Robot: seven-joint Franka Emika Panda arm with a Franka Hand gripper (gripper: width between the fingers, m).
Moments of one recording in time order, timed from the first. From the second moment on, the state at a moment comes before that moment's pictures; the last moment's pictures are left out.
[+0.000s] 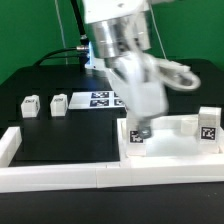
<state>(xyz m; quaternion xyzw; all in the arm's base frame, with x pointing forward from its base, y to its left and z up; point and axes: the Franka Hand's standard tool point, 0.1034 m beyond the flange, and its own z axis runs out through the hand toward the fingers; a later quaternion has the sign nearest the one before) 0.622 0.014 0.068 -0.85 0.52 0.00 0.08</state>
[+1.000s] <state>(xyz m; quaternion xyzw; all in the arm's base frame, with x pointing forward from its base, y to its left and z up) 0.621 0.004 0.067 -0.97 0.23 -0.02 0.06</state>
